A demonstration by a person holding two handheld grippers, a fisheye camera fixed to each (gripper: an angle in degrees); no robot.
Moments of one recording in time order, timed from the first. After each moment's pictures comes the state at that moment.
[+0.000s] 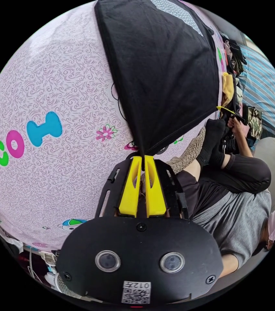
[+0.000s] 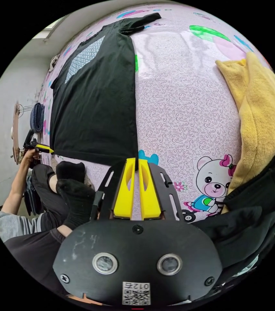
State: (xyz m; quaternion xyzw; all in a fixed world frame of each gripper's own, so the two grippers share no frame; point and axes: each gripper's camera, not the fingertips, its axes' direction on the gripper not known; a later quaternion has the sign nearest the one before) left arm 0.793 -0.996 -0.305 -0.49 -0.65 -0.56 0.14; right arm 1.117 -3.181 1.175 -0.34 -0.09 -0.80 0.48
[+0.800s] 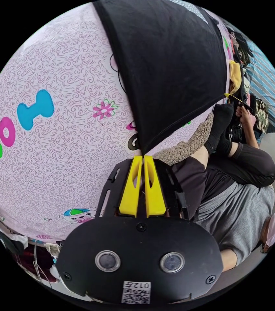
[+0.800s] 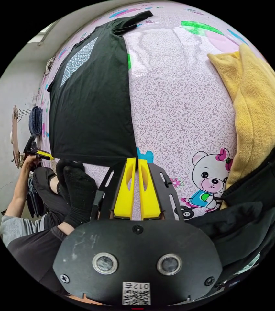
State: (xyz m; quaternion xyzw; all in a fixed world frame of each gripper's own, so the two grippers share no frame) left arm 0.827 -0.944 -0.294 -0.51 -0.61 -0.59 0.10; right arm 1.130 -3.118 1.164 -0.35 -0.09 -0.79 0.49
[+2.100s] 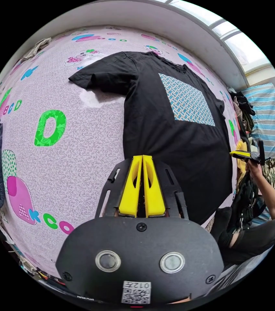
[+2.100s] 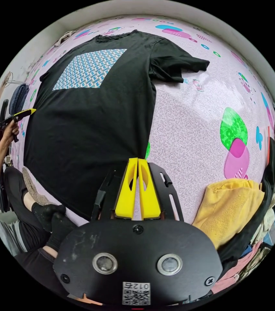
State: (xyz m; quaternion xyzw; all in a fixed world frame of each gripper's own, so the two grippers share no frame) left arm 0.791 -1.008 -0.224 -0.43 -0.85 -0.26 0.18; right arm 1.078 -2.828 1.293 -0.18 -0.08 -0.90 0.38
